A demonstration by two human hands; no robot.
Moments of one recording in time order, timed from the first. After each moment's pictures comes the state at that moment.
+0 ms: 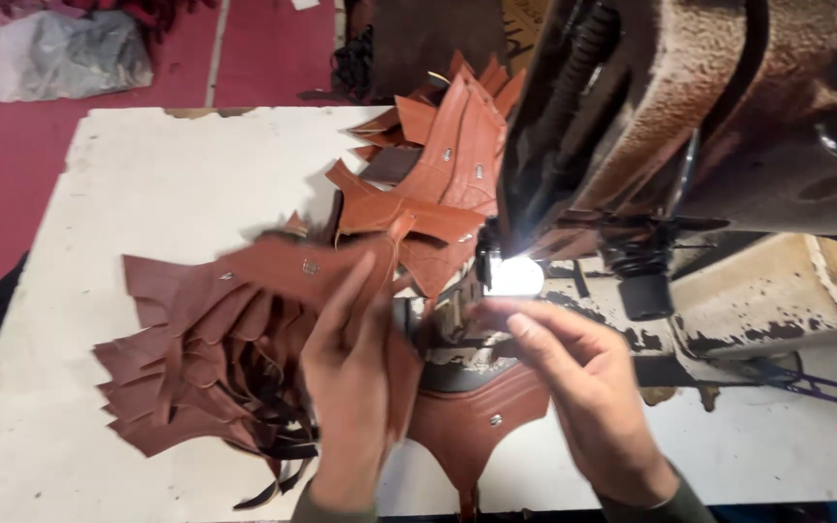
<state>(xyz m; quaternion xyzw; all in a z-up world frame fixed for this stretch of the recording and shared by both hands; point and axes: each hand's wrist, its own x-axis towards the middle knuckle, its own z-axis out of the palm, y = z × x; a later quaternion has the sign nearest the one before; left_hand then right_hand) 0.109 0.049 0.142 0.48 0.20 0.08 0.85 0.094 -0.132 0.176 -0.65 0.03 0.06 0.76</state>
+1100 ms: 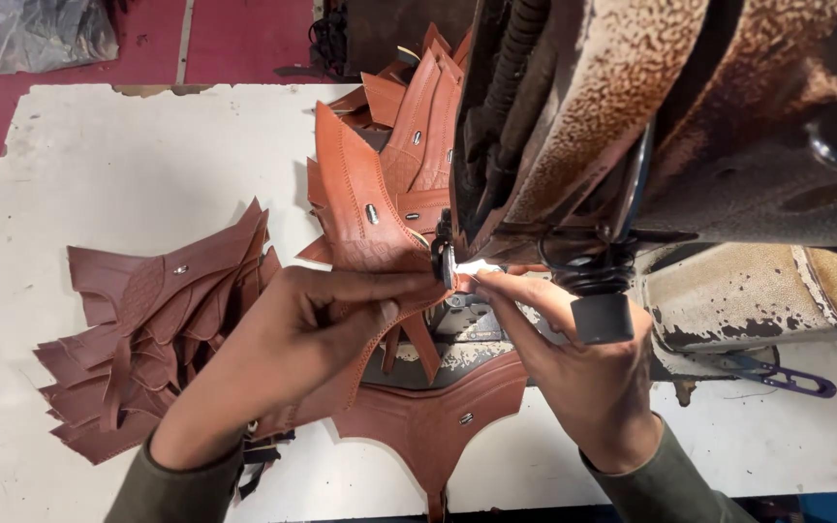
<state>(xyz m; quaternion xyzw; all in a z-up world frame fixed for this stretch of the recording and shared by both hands) 0.162 0.064 0.180 0.71 -0.15 -0.18 0.67 0.135 -0.170 0.177 -0.87 -0.20 -0.24 0.37</state>
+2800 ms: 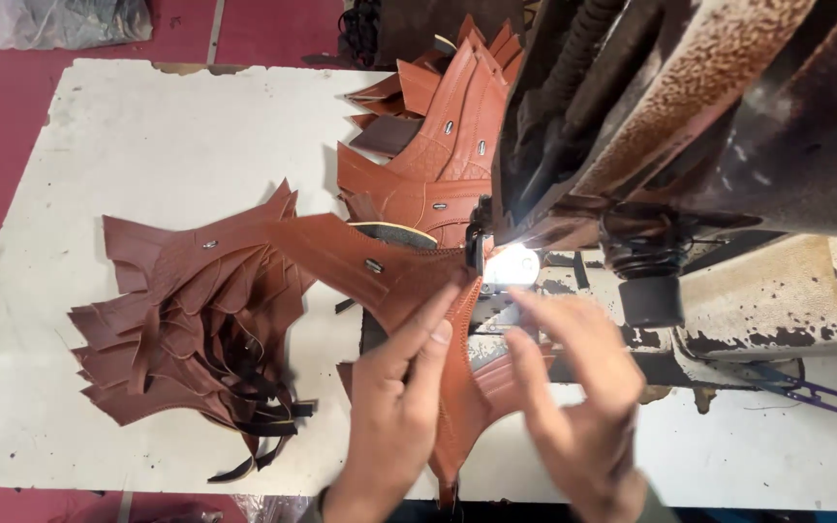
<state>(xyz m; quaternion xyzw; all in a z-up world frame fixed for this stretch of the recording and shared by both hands) 0.082 0.010 0.126 0.67 0.01 0.04 0.74 0.090 -0.146 0.149 -0.88 -0.15 -0.26 0.37</state>
